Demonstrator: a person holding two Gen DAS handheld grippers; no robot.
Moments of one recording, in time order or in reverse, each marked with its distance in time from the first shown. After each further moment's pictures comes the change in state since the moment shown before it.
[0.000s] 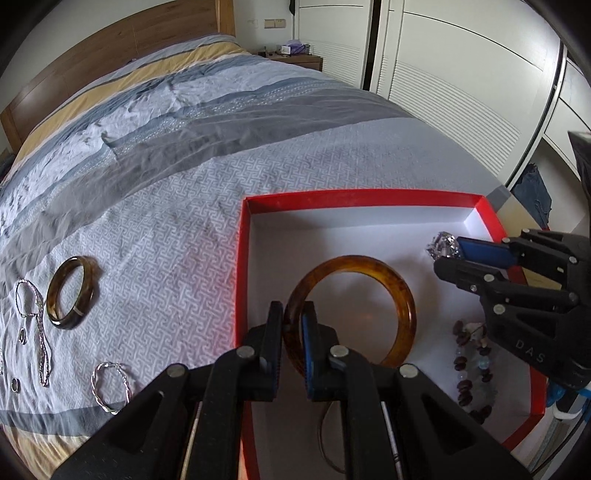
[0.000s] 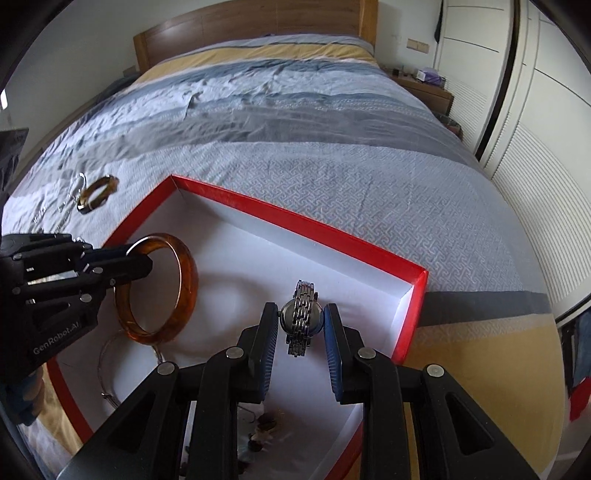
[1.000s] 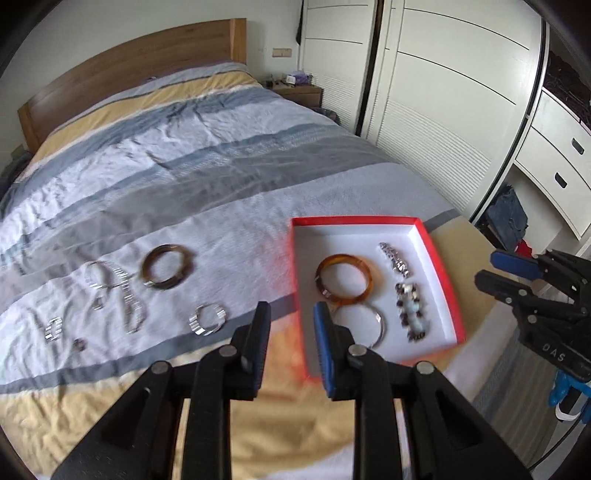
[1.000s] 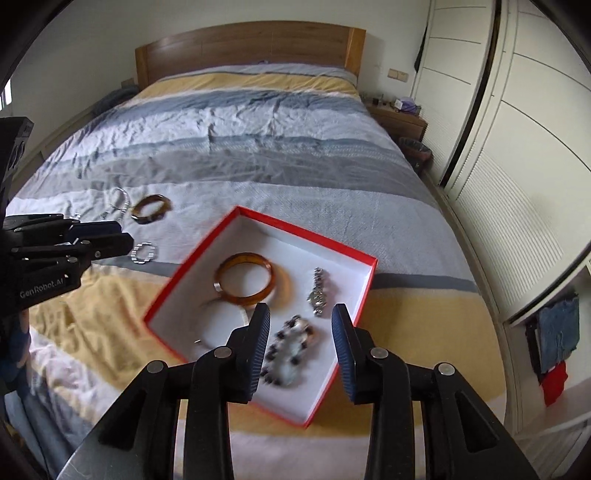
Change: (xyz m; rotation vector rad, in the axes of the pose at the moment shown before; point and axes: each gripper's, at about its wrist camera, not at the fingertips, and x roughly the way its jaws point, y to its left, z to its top) left arm -0.174 0.044 -0.036 -0.037 -0.085 -0.019; right arm -0.167 0.061 -0.029 0.017 -0.086 -0.097
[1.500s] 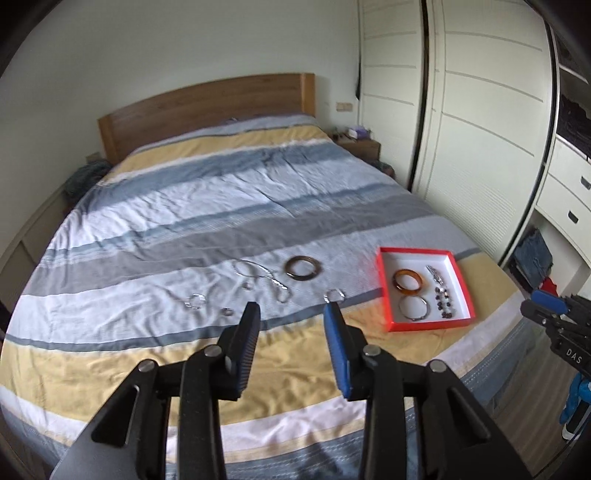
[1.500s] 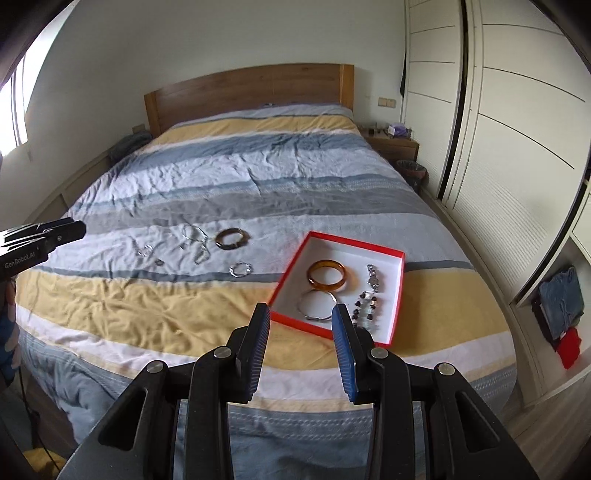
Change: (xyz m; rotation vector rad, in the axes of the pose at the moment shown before) left arm -0.222 0.102 -0.077 -0.100 -0.203 0.191; right arm -0.161 0.098 -0.045 0.116 -0.140 0.041
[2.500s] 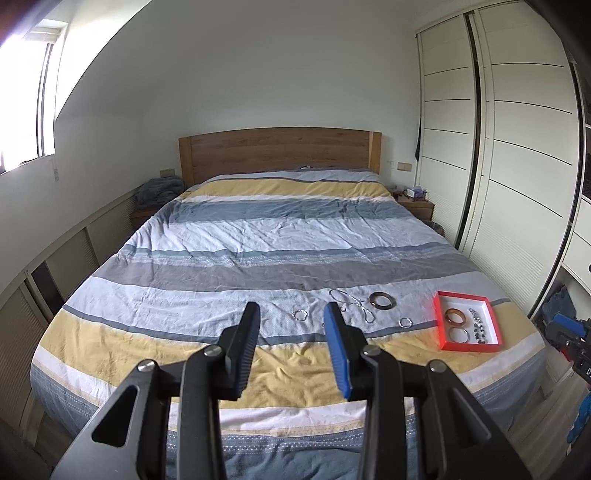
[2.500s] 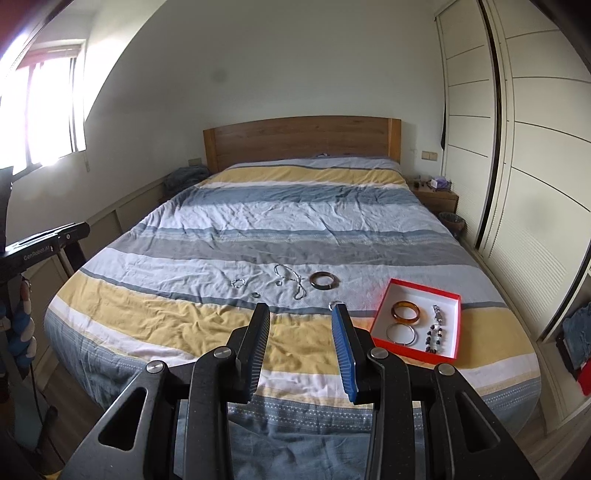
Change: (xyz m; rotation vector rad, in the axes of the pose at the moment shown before) left arm -0.154 0.131 -0.050 -0.146 -0.189 0.171; right arm -0.118 0.135 -0.018 -0.082 -0.187 0.143
